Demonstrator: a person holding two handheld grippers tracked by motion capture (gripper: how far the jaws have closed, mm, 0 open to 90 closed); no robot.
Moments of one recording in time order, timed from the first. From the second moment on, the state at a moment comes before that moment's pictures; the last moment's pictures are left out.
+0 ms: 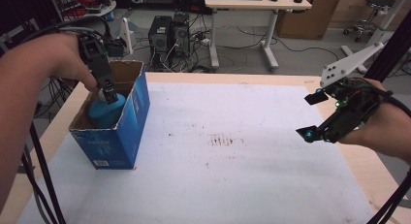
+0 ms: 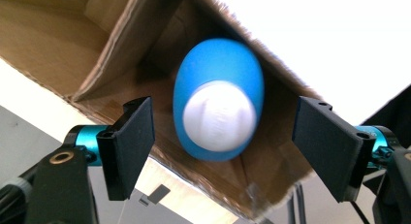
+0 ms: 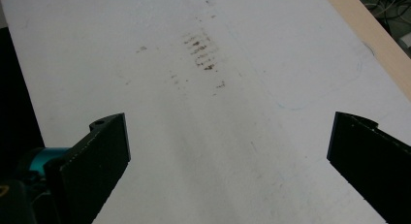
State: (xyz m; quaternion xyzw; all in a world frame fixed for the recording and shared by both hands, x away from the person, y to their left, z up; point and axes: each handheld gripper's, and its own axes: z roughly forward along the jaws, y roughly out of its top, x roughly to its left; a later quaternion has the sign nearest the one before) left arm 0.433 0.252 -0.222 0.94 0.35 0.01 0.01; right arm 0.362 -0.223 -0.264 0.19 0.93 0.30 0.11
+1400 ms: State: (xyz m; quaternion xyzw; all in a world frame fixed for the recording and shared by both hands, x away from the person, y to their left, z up) left arm 0.424 0.128 -0.231 0.99 0.13 -0.02 0.01; right arm 0.410 -0.199 -0.274 0.12 0.98 0.15 0.04
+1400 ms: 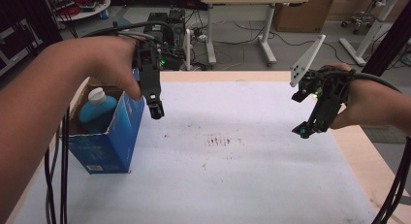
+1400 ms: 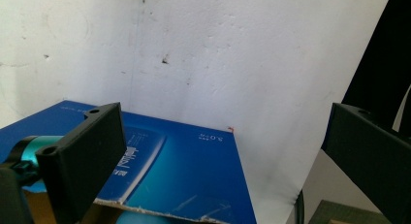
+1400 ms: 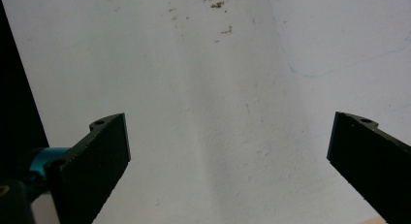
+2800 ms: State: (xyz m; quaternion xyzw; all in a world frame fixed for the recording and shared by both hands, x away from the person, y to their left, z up) left arm 0.423 0.109 -0.230 1.00 0.10 -0.01 0.02; right arm 0.424 -0.183 -0.284 0.12 0.99 0.10 0.02
